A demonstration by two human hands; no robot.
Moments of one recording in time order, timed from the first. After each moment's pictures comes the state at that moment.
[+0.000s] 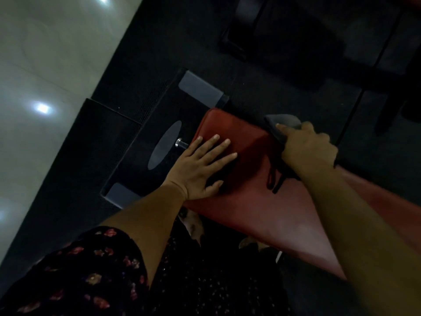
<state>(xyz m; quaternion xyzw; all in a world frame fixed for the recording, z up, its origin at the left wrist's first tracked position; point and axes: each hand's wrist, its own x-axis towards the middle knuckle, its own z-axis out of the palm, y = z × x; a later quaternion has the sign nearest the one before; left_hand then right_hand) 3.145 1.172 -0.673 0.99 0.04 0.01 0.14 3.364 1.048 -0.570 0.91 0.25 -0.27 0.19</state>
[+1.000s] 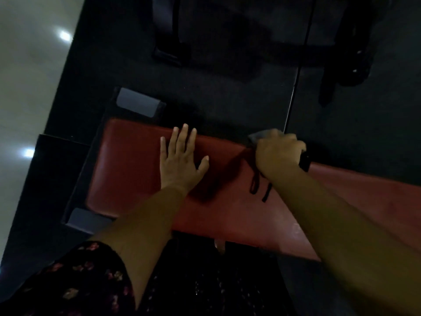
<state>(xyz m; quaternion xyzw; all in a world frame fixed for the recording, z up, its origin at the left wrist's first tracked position) 3.292 1.014 -0.641 0.94 0.30 -0.11 0.13 3.449 0.885 -0.561 0.89 0.24 -0.28 0.28</state>
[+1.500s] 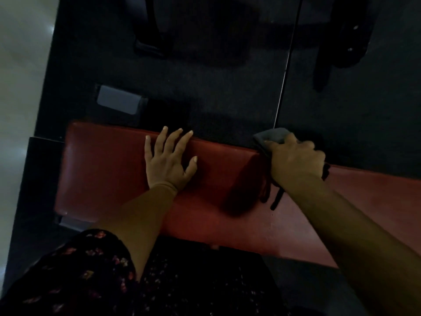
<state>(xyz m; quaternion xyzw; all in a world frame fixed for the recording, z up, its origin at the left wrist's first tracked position) 3.320 0.972 -0.663 0.96 0.26 -0.02 0.09 3.490 0.779 -0.567 0.89 0.24 -0.30 0.24</state>
